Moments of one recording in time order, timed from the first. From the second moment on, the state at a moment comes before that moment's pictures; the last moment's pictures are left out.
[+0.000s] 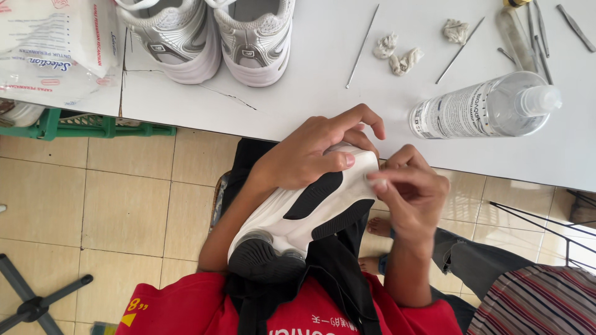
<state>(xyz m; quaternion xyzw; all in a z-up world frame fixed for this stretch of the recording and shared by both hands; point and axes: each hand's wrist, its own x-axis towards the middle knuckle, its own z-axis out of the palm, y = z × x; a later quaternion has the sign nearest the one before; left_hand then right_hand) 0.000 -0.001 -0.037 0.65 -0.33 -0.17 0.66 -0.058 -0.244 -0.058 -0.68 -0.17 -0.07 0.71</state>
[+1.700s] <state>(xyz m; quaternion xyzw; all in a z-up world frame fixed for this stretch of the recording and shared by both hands) 0.003 0.005 -0.030 0.64 -0.31 -0.18 0.68 -0.066 -0.233 -0.064 -0.63 -0.11 -0.05 0.77</state>
